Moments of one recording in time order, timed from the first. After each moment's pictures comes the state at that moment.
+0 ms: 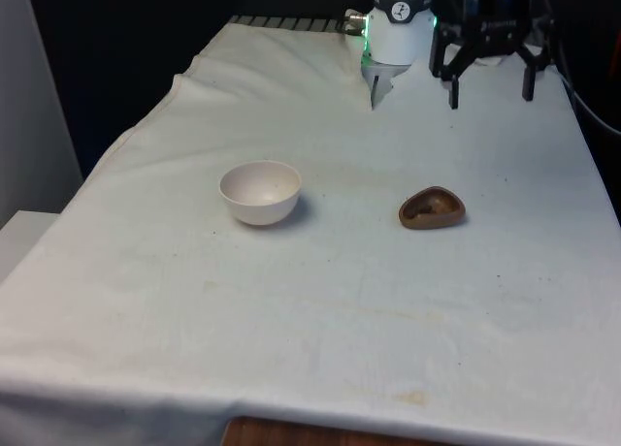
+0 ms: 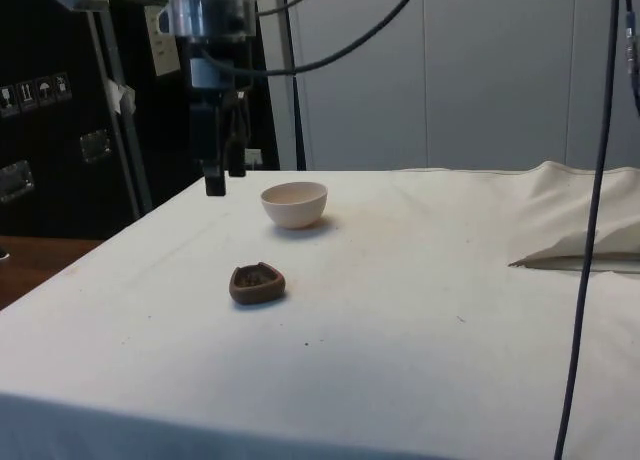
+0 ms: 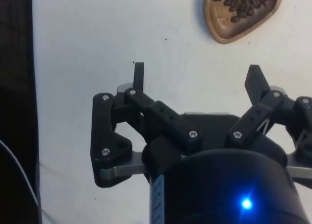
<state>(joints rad) 0.06 0.21 0.15 -2.11 0.05 2.40 -0.04</state>
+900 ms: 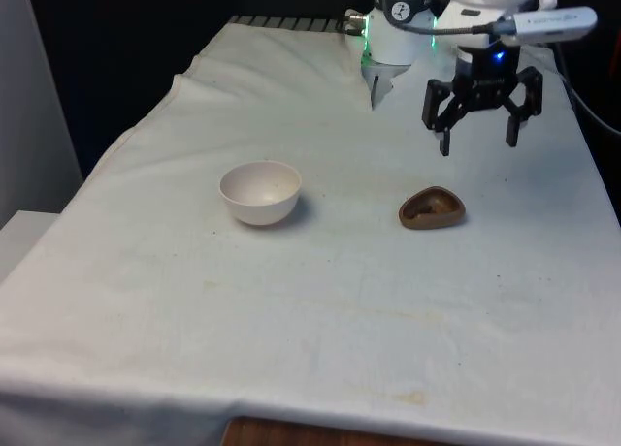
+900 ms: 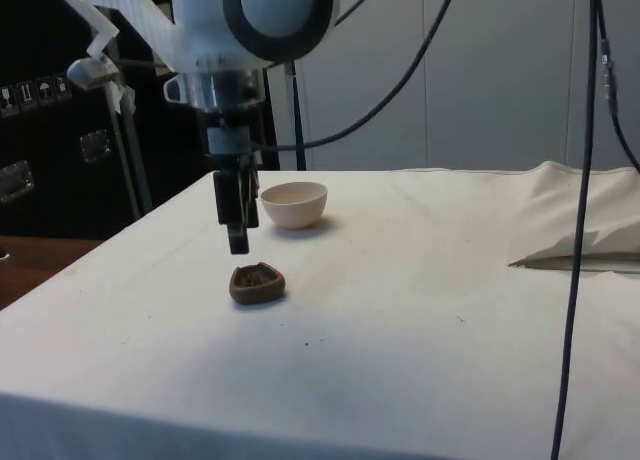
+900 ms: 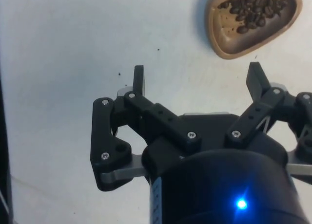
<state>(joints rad) 0.06 0.34 0.15 -2.12 -0.02 2.49 -0.09</state>
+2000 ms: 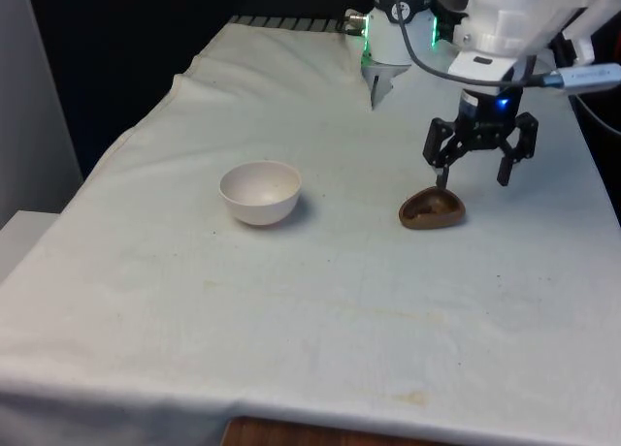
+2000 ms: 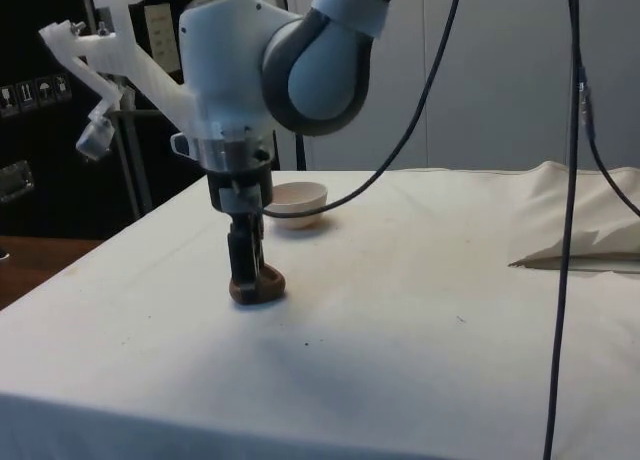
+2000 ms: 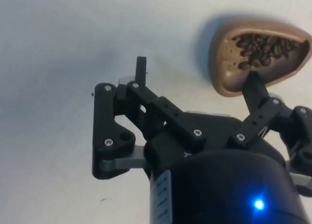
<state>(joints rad) 0.07 0.46 0.15 -2.14 -0.27 2.63 0.09</state>
